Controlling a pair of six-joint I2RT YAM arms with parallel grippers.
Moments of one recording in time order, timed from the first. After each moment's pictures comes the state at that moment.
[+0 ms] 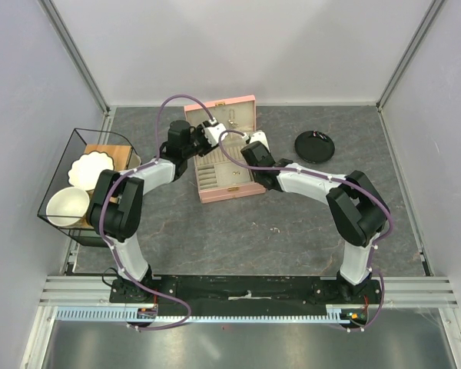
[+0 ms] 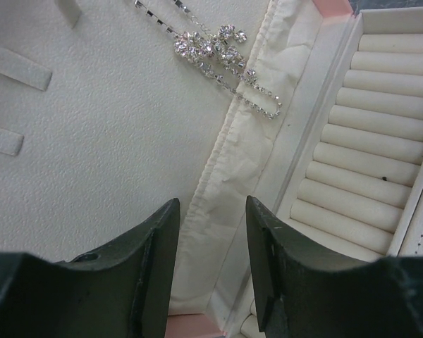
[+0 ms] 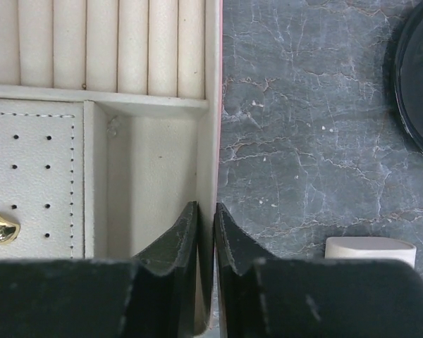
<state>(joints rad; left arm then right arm) -0.32 1.81 1.09 0.40 0.34 0.73 0.69 1.86 1.24 -0.23 0.50 0.23</state>
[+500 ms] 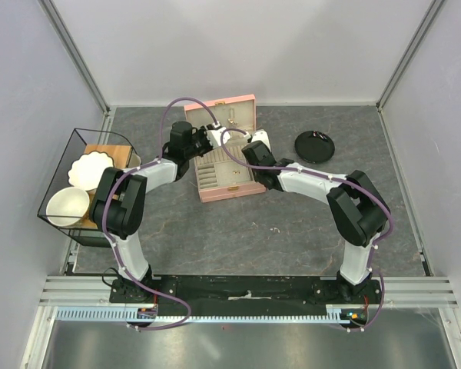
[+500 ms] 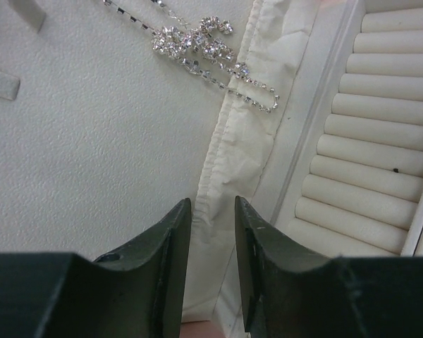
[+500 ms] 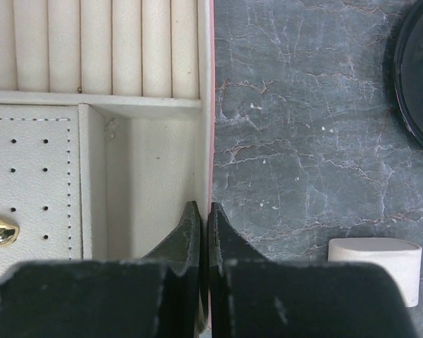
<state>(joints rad) -0.33 1.85 1.10 0.43 0.33 0.81 0.69 1.86 1.24 -0.21 0.49 0.25</state>
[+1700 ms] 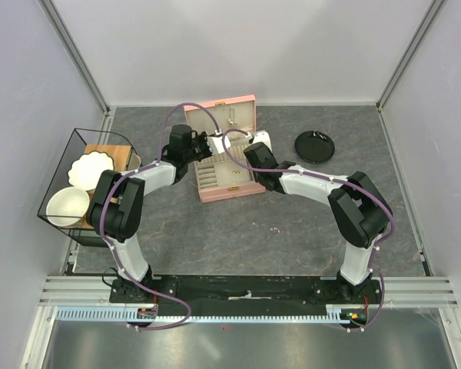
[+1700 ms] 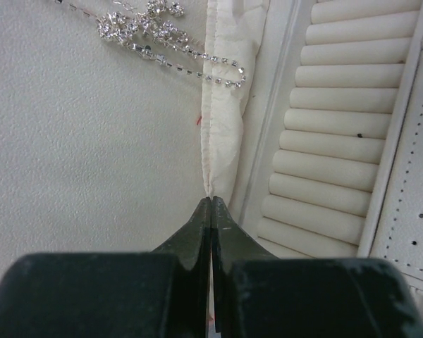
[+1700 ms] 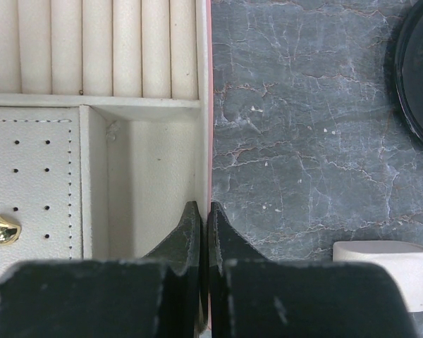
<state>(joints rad) -0.34 1.82 1.06 0.38 0.35 0.91 0.69 1.84 1.20 -0.15 0.49 0.26</state>
